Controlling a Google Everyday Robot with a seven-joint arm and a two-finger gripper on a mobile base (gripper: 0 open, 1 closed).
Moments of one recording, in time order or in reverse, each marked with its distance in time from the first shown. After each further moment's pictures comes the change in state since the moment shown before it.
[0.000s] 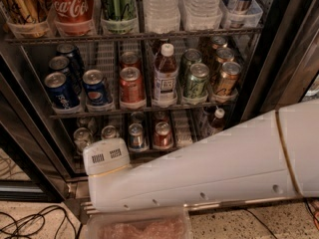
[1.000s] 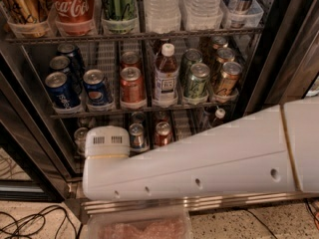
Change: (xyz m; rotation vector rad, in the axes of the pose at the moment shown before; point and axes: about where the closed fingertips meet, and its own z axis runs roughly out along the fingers) arm -0.012 0.007 -0.007 -0.039 -0.133 0.094
